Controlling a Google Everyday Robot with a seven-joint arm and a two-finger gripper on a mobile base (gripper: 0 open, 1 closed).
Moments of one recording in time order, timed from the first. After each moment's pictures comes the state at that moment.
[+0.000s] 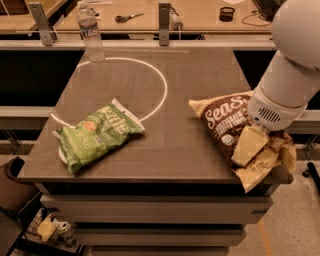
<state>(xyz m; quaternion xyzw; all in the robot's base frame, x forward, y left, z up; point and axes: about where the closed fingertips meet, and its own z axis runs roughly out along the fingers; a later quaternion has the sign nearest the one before) 0.450 -0.206 0.858 -0.45 0.89 -0.01 0.07</state>
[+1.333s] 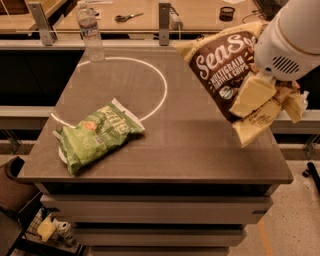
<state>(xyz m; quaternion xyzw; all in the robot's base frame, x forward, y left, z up) 0.482 -0.179 0.977 -0.51 0.83 -0.08 0.23</state>
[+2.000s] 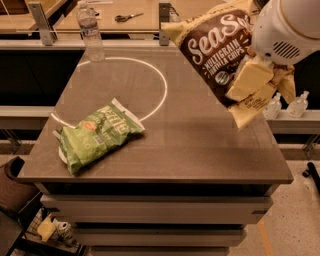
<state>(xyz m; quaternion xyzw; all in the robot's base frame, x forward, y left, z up) 0.501 -0.163 1.006 -0.55 0.78 -0.09 0.28</state>
